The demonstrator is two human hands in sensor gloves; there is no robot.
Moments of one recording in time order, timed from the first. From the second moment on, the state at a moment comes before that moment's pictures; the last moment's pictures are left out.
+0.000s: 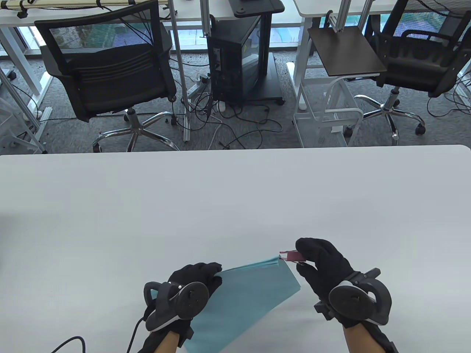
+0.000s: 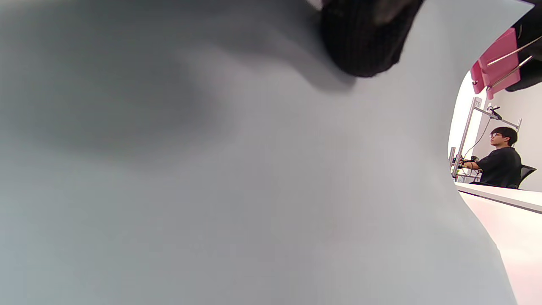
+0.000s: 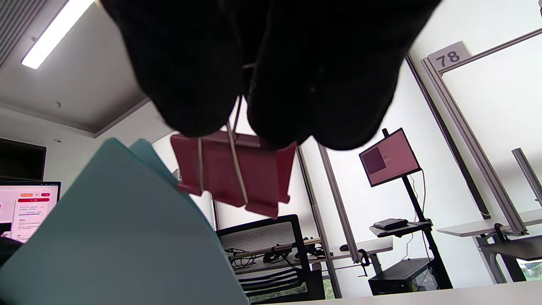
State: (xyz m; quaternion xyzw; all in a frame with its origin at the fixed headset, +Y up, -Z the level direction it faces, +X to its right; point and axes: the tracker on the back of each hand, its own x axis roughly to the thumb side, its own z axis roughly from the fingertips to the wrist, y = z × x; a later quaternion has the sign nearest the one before) left_hand -0.142 -0.691 -0.225 0.06 -0.18 0.09 0.98; right_hand 0.185 -0.638 -0.221 0.21 -0.26 0.92 0.21
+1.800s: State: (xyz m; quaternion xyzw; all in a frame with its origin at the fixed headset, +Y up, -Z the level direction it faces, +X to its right) left_hand -0.227 -0.770 -0.266 -0.10 0.12 0.56 0.81; right_hand 0.193 -0.709 -0.222 0.09 -0.15 0.98 0.11
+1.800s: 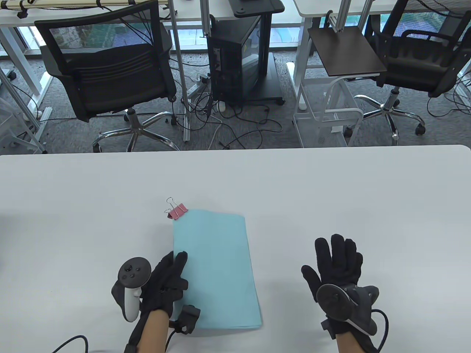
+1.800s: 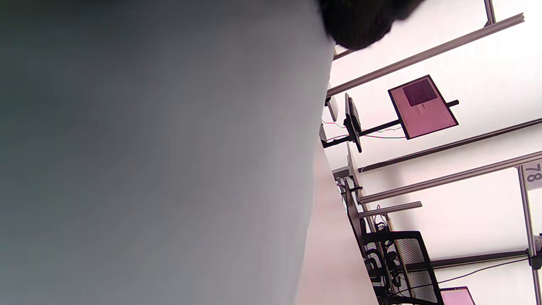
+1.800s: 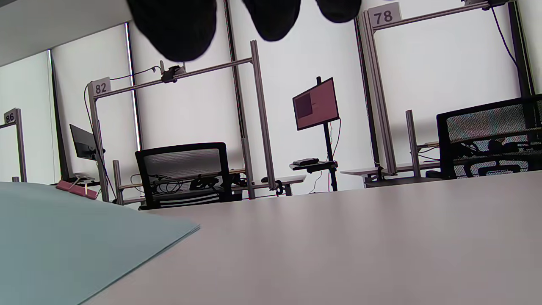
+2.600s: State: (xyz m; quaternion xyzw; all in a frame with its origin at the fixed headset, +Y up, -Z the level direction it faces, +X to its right) left_hand -0.182 -0.679 -0.229 0.14 -0.04 0.19 0.97; right_hand 0.192 -0.716 -0.224 0.10 -0.14 0.98 0.11
